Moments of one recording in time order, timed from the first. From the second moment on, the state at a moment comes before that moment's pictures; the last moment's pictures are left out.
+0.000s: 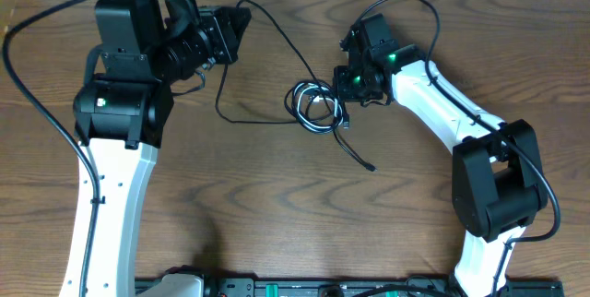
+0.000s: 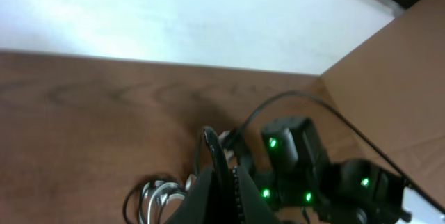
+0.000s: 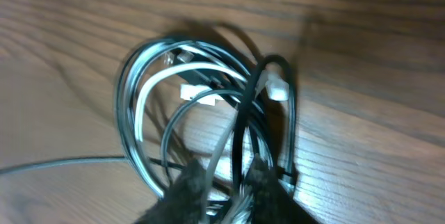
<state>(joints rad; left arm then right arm) -0.10 1.36 1.54 -0.60 0.52 -0.36 0.40 2.01 1.50 -0.63 -0.29 0.39</state>
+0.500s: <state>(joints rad) 0.04 1.31 1.54 -0.39 0.54 -0.55 0.32 2.03 1.49 -0.77 -0.16 0.40</state>
